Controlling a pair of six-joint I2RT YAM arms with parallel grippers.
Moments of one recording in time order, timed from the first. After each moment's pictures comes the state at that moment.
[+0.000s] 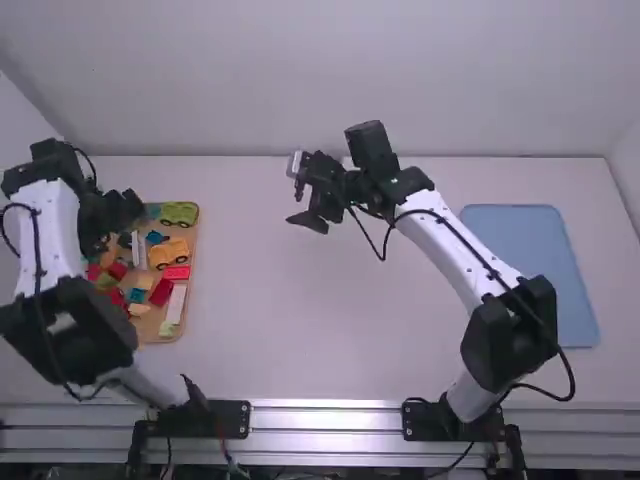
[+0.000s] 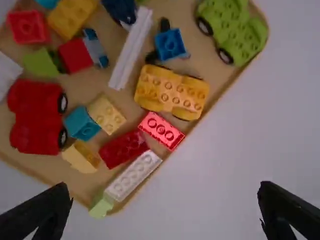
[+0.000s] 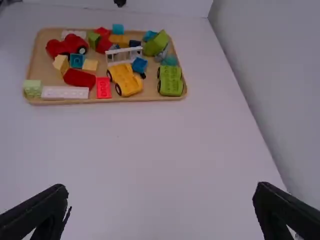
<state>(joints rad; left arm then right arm) 0.53 1.79 1.70 -1.29 0.11 -0.24 0.49 1.75 1.54 -0.51 -0.71 -0.75</state>
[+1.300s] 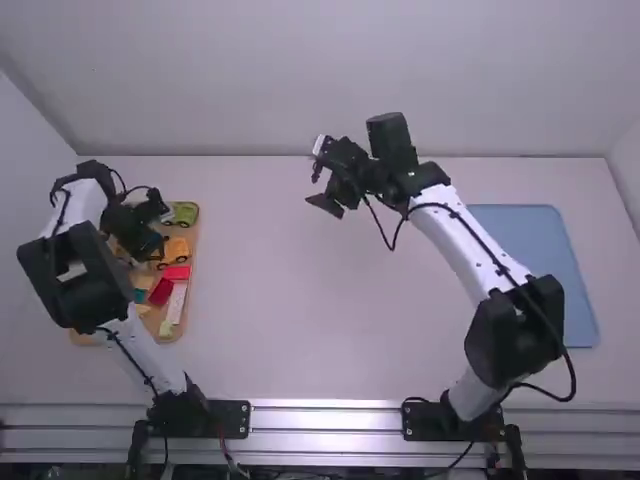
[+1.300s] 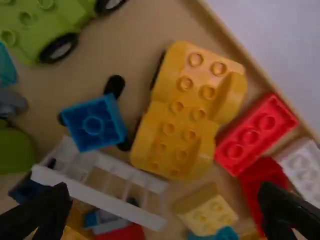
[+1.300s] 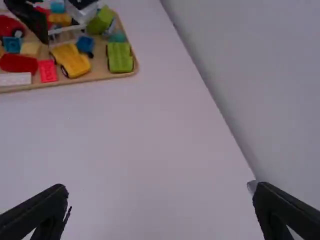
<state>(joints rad) 0.52 2.07 1.64 -1.06 0.10 1.26 0.40 1.75 1.54 -0.47 -0.60 -0.70</state>
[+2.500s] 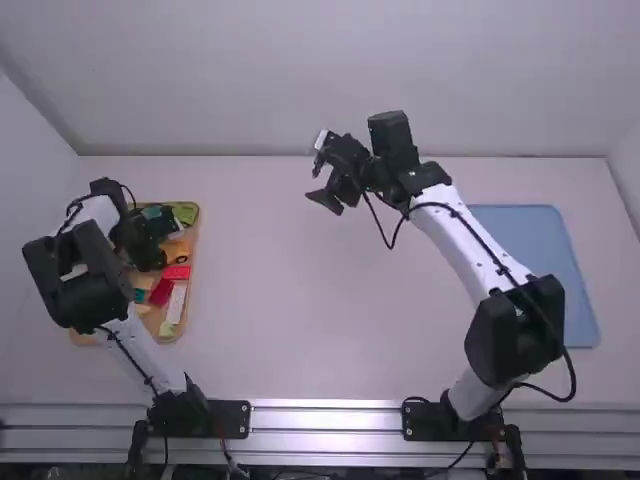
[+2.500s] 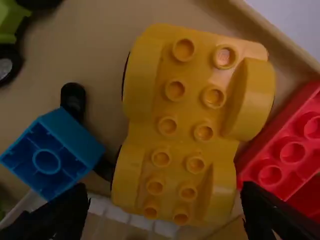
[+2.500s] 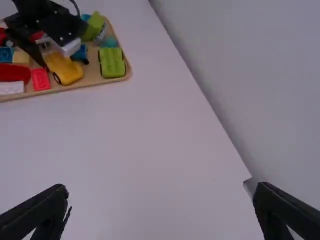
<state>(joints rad) 0.52 2.07 1.46 -0.84 0.09 1.42 0.40 1.75 1.54 -0.45 -0.59 -0.66</state>
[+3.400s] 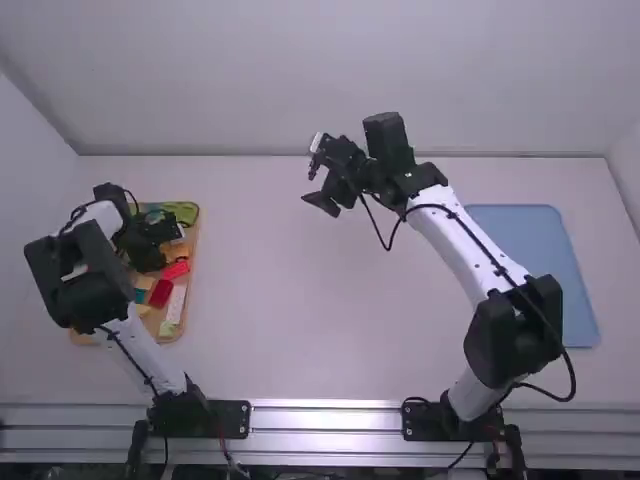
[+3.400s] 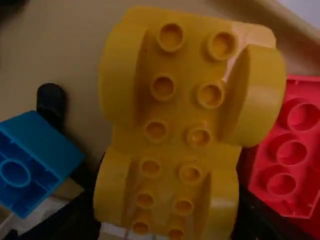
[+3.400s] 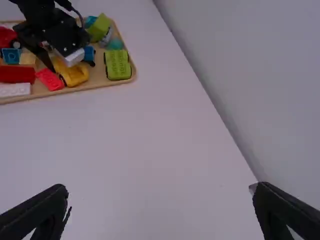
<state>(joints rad) 0.52 2.07 1.40 -0.77 0.08 1.49 0.42 1.75 1.54 -0.45 -0.59 -0.66</state>
